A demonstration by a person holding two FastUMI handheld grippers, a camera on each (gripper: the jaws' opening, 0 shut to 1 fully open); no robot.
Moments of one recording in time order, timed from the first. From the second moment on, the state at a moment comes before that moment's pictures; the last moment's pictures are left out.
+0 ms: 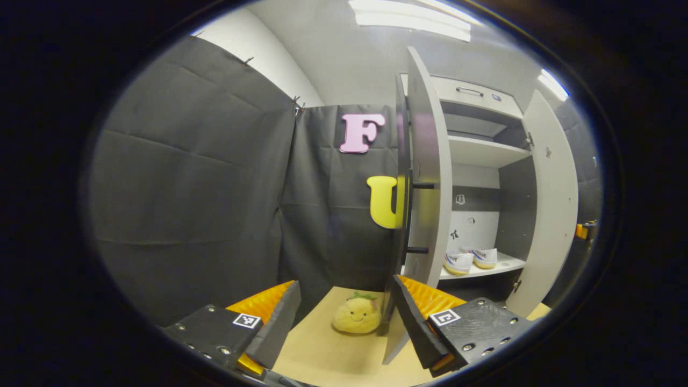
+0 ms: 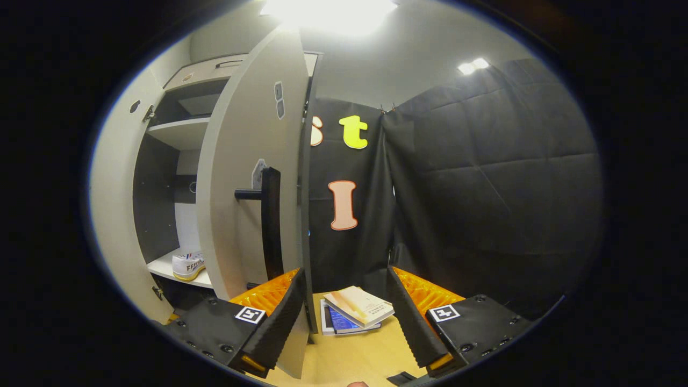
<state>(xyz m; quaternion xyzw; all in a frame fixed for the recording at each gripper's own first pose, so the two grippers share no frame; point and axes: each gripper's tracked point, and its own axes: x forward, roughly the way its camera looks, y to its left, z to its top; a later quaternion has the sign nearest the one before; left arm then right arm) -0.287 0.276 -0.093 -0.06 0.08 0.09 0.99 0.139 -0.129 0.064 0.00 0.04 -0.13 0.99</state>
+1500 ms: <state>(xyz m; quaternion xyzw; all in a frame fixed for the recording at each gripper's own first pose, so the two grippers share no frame) -0.281 0.289 -0.094 -0.07 0.09 0.10 0.99 0.178 -0.015 0.056 0.01 0.04 0.00 1.00</state>
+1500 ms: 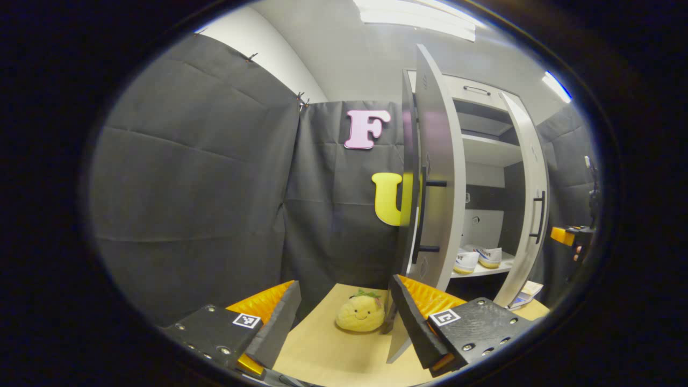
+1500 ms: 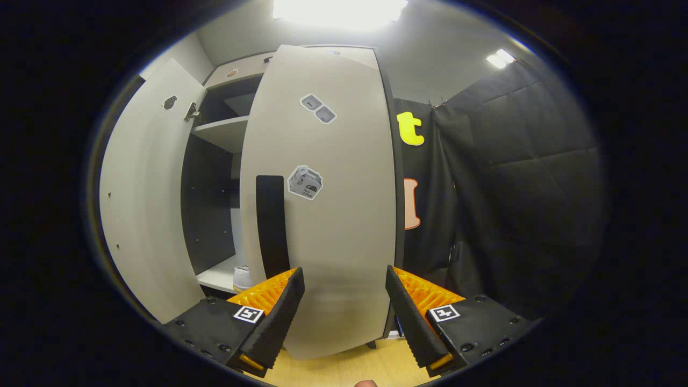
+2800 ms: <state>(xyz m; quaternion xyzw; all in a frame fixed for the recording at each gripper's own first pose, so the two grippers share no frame) -0.163 0.275 -0.070 -0.06 0.06 0.08 0.99 0.117 -0.095 0.025 0.01 0.07 -0.04 1.00</state>
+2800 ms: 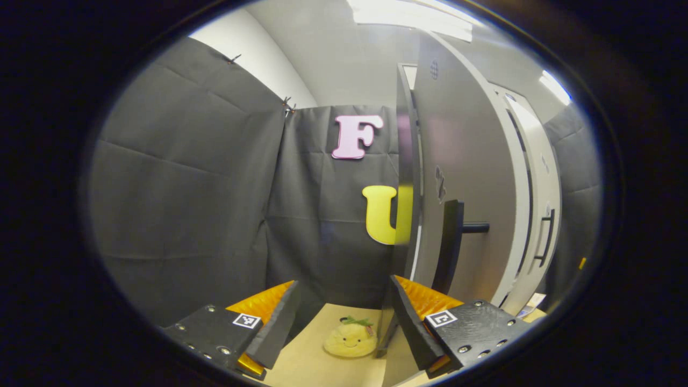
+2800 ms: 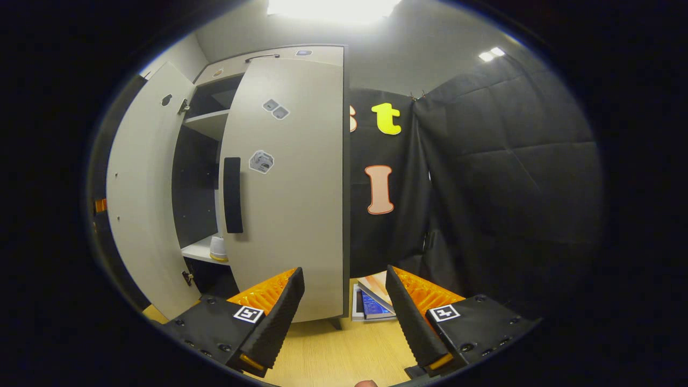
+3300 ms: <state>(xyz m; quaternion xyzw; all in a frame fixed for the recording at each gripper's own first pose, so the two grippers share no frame) -0.150 0.170 -0.063 -0.06 0.05 0.00 1.00 0.112 -0.110 0.026 0.01 0.07 -0.04 1.00</state>
